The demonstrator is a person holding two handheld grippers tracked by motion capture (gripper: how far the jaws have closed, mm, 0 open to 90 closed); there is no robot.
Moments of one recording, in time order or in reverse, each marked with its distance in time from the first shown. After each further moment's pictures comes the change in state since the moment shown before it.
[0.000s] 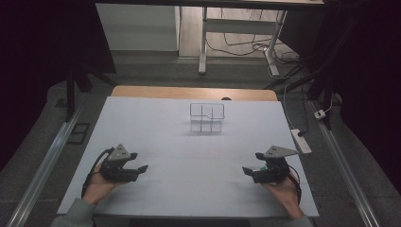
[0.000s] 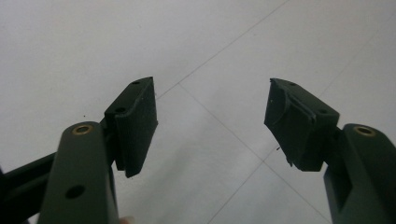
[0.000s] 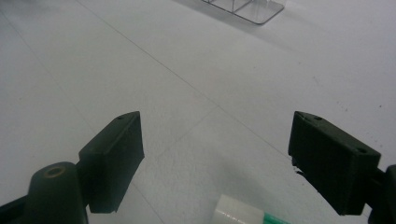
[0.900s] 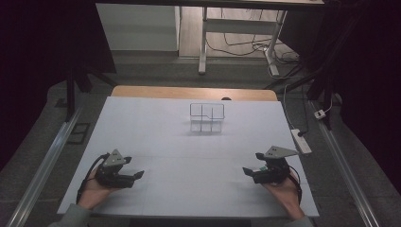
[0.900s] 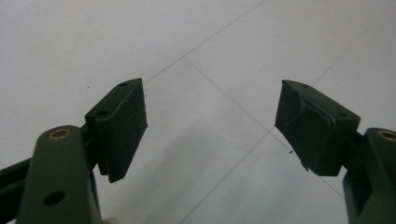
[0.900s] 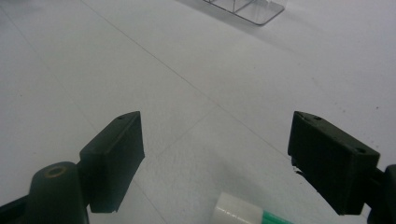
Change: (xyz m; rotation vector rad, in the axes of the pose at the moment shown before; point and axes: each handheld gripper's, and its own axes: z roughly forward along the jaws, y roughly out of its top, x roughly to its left) left arm 0.001 -0.019 -0.005 -0.003 0.006 -0.021; right arm 0.002 0.001 -0.003 0.007 -0.007 -0.019
